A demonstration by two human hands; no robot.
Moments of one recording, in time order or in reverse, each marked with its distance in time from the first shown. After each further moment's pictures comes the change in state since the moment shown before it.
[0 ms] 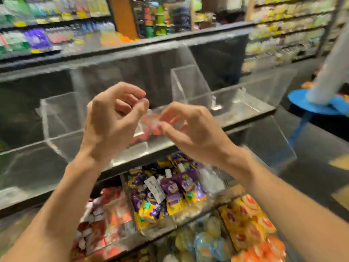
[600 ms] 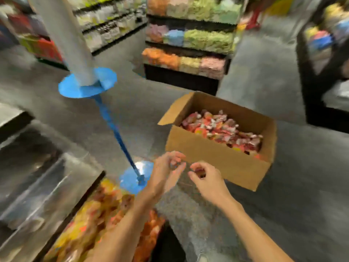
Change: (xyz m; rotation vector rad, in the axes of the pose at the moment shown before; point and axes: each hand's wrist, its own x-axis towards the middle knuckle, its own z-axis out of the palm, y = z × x) left_hand -0.219 0.220 0.584 -0.430 -1.019 -0.104; right_hand -0.464 0.246 -0.295 -0.125 0.492 1.237
